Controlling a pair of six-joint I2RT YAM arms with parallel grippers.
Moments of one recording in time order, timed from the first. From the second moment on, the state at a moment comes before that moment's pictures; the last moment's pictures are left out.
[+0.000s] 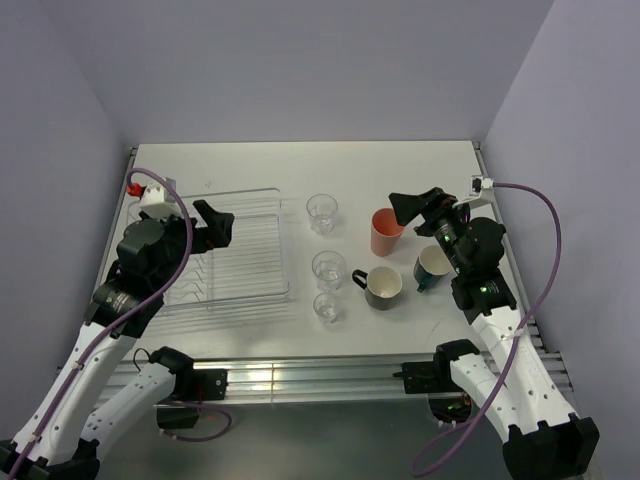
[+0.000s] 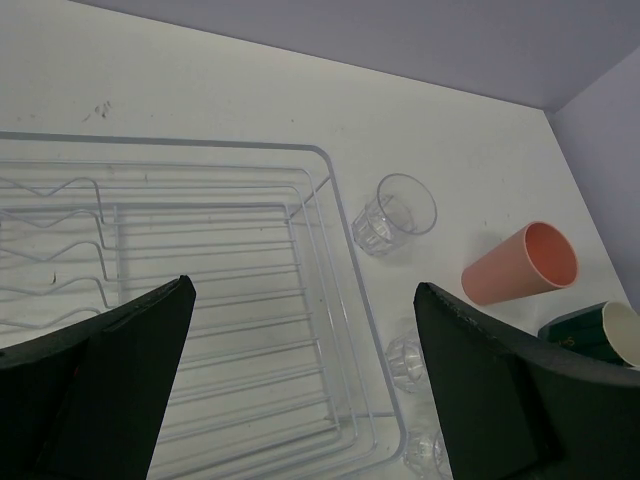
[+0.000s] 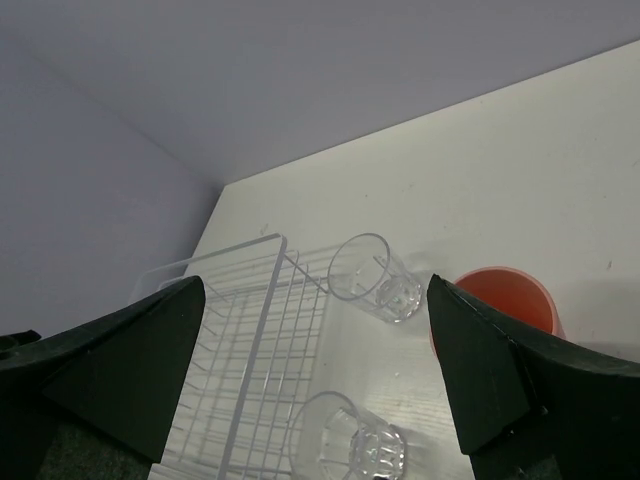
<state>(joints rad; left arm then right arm) -0.43 0.70 0.90 -0.41 -0.18 -0.44 0.18 0.72 0.65 0.08 -0.14 0.67</state>
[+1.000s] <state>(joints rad) -0.42 0.70 0.90 -0.41 -0.18 -0.44 0.27 0.93 0.87 -0.14 -0.06 0.56</state>
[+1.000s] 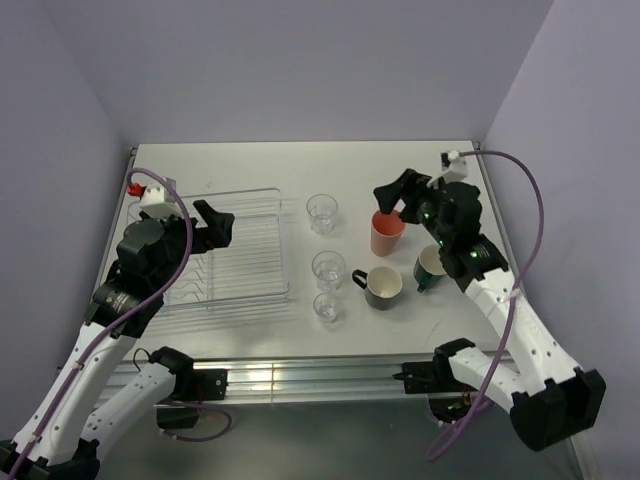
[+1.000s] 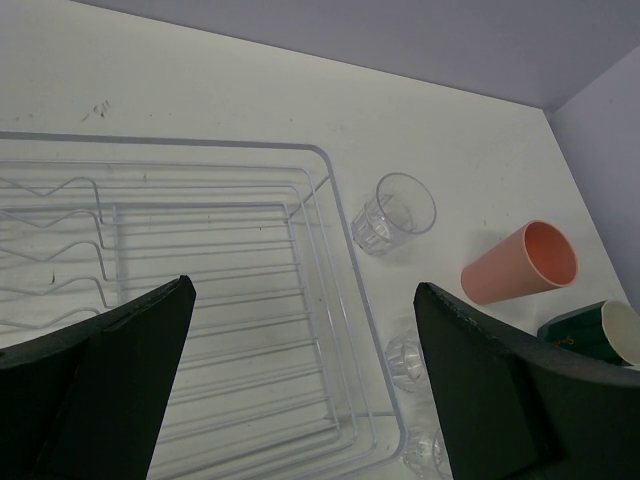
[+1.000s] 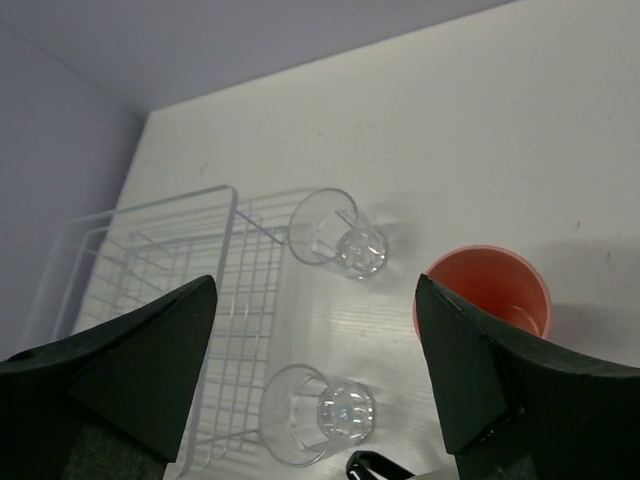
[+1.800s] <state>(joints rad) -0.42 0.72 0.90 -0.41 -0.18 -0.44 0.52 1.36 1.08 -0.48 0.36 0.46</state>
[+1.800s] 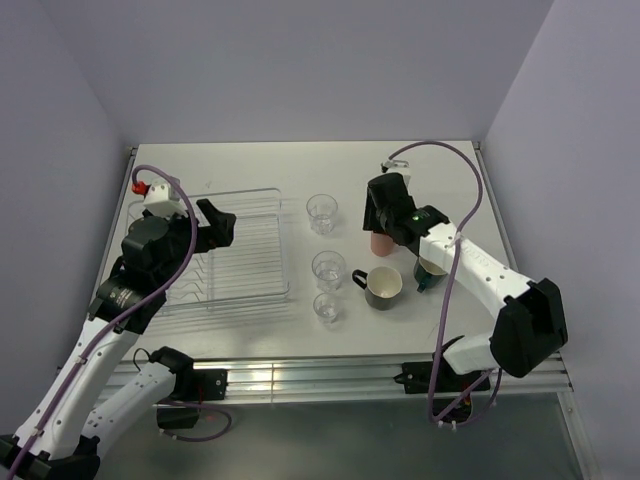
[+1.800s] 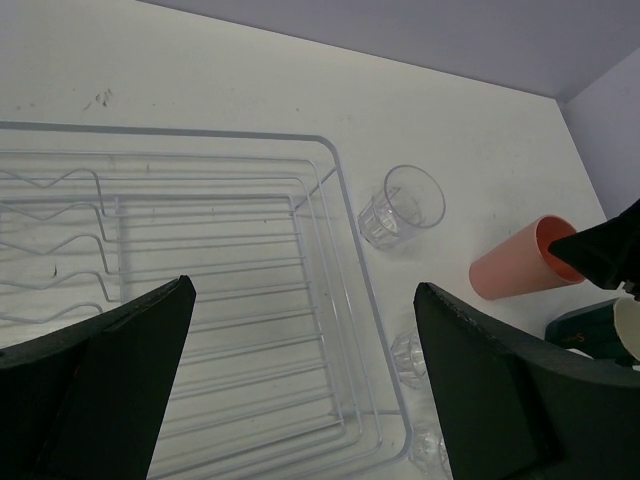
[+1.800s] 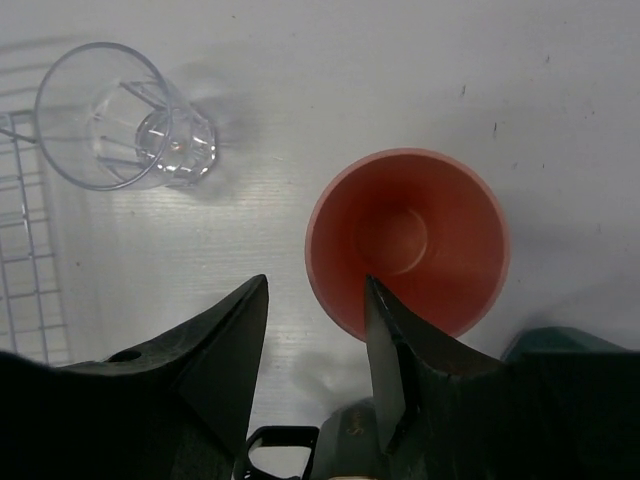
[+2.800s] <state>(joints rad) -0.42 0.75 0.90 -0.42 -0.18 -0.44 0.52 1.60 1.20 -0.53 0.40 0.42</state>
